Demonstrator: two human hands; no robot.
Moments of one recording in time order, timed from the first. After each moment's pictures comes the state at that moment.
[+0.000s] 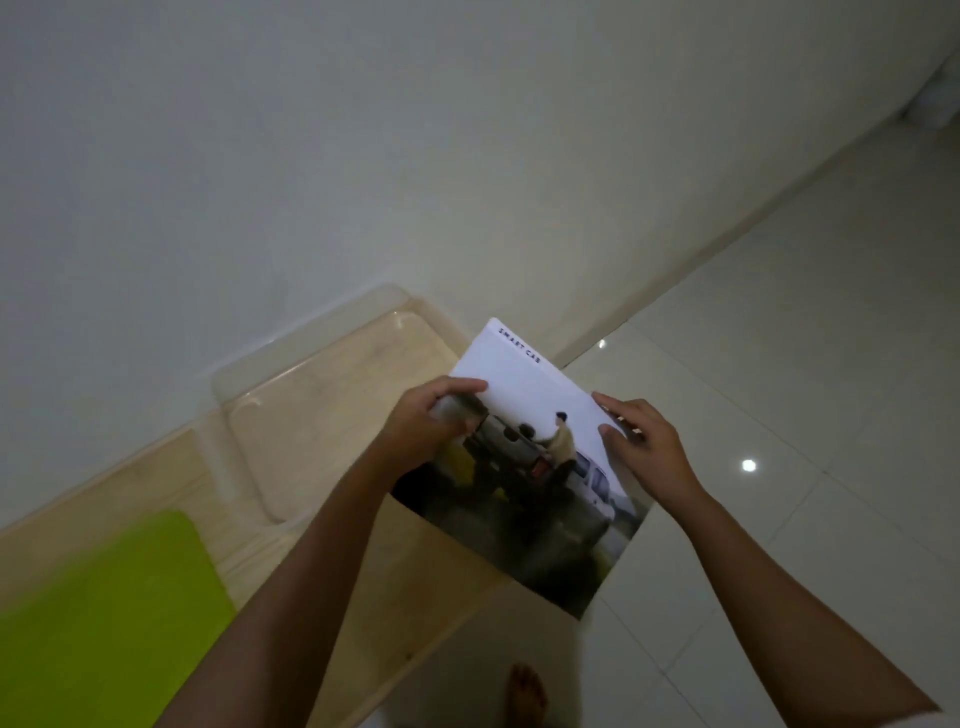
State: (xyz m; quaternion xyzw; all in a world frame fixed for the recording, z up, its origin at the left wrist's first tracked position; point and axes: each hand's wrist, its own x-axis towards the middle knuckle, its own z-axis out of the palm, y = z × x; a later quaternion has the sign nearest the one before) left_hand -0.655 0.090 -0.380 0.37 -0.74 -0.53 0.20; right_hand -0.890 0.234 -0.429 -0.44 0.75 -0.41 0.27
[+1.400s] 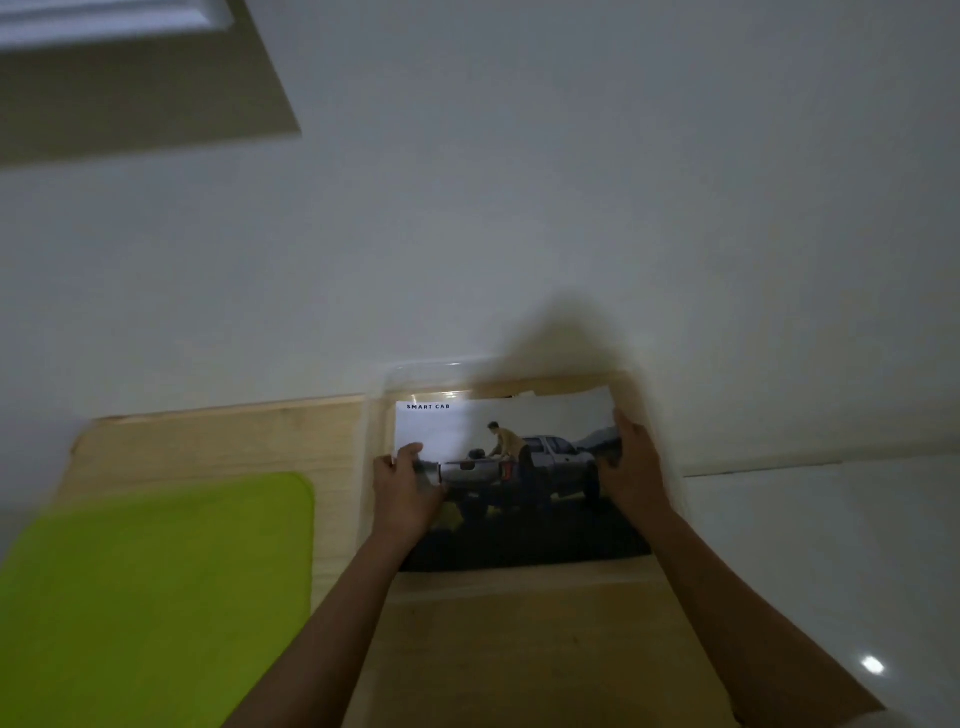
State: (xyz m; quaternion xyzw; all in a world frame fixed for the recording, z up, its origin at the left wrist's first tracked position) left_hand -0.529 0.007 -0.477 0.79 -0.44 -0.37 0.22; right_hand -0.784 -0.040 -0.465 -0.58 0.70 -0.20 0.36
